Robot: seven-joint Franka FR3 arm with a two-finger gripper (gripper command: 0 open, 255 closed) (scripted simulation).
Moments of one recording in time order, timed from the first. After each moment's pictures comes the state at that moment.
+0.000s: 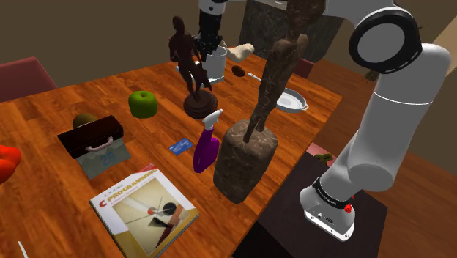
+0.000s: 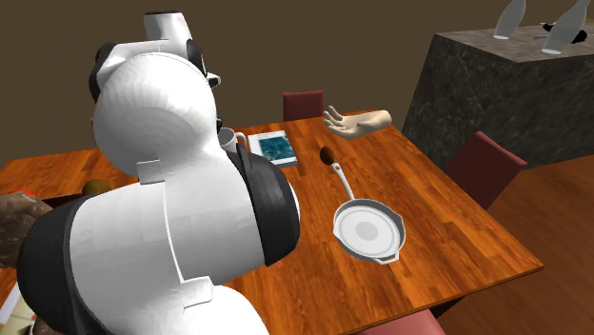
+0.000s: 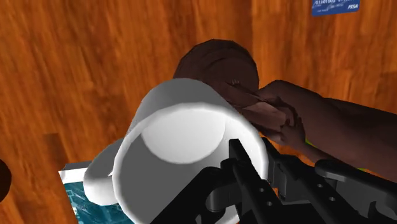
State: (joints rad) arm 0.15 0.28 0.00 -1.42 -0.01 1.76 0.16
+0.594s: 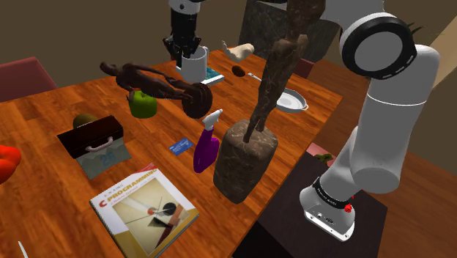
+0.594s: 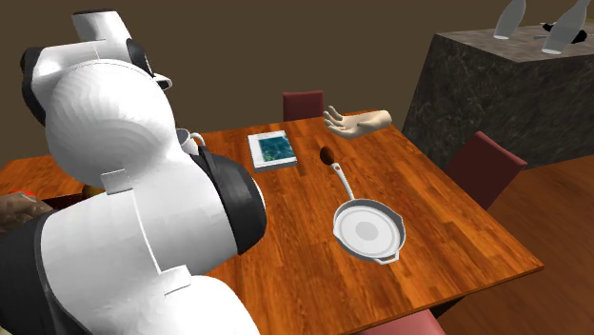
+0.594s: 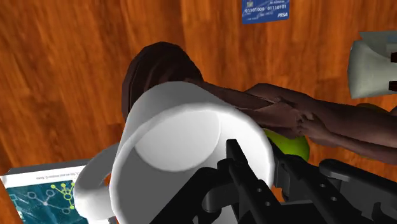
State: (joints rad) arm 0.28 0.35 0.06 -1.31 -0.04 1.72 0.35
